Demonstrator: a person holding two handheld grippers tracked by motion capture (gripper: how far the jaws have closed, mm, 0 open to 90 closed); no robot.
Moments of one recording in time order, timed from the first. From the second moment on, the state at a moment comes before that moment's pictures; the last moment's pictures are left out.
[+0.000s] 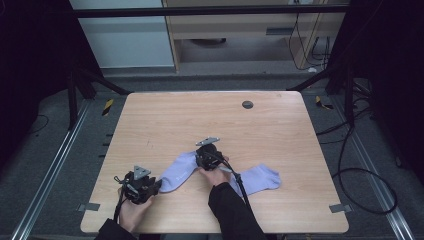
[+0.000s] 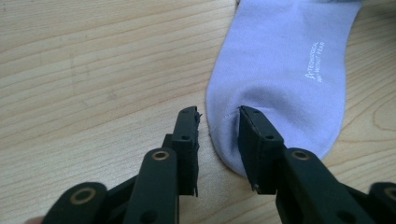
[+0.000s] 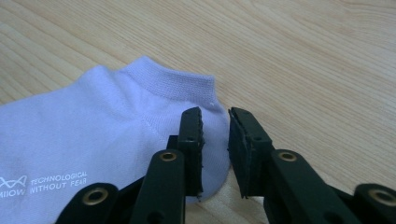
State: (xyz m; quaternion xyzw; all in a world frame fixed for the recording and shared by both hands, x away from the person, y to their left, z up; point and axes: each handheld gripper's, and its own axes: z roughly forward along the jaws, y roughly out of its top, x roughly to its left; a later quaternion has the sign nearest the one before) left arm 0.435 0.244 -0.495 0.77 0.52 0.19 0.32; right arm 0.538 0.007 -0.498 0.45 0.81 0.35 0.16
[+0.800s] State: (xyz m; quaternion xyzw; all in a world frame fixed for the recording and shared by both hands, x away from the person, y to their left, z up) left arm 0.453 0.269 -0.479 0.76 0.52 0.20 0.33; right arm 0.503 0.004 -0.479 0.43 0.80 0.40 0.14
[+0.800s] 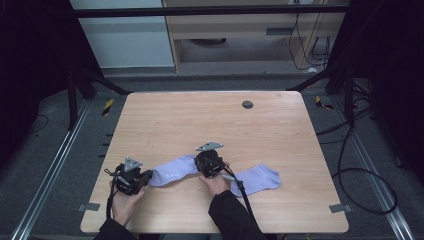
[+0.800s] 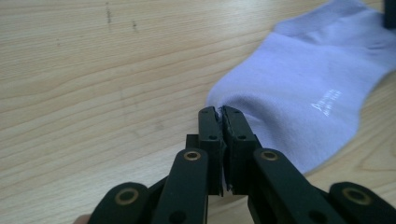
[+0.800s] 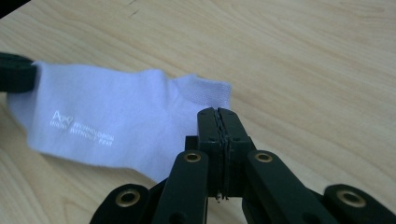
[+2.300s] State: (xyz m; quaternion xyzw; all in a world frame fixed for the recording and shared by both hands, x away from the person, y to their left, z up) left arm 0.437 0.210 -0.437 0.76 0.47 0.20 0.41; right arm 0.451 -0.164 -0.431 0.46 0.75 0.43 0.20
